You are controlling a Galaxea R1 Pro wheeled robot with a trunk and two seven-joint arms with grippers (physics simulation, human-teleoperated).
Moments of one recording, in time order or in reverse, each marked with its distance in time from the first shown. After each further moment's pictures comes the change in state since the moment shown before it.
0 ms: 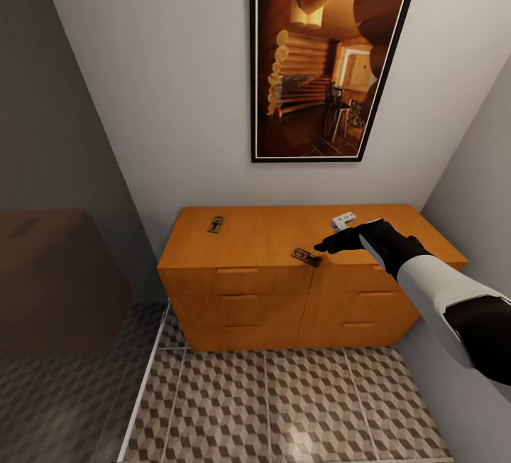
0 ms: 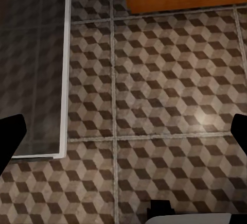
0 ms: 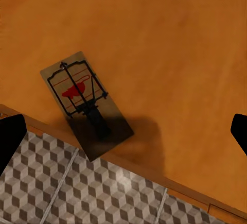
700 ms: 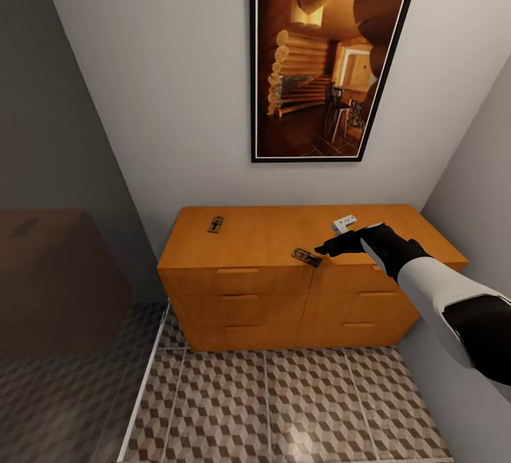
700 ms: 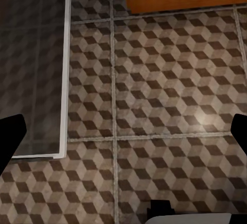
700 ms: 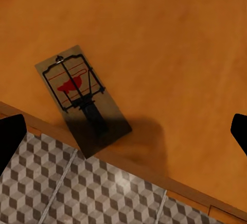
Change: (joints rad) left arm 0.000 0.000 0.000 0.000 0.000 0.000 0.000; right arm 0.000 0.000 0.001 0.050 0.000 -0.063 0.004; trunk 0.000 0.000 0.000
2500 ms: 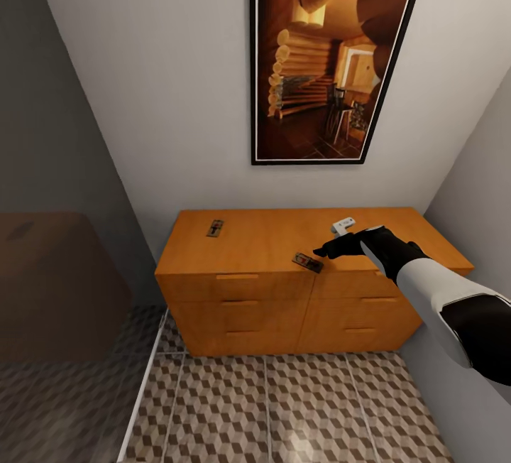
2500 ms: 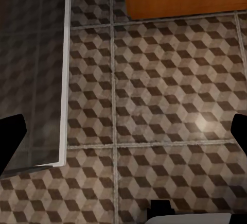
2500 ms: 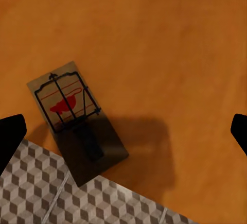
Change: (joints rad) left arm 0.000 0.000 0.000 0.000 0.000 0.000 0.000; right arm 0.000 0.006 0.000 0.032 -0.003 -0.036 0.016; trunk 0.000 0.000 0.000
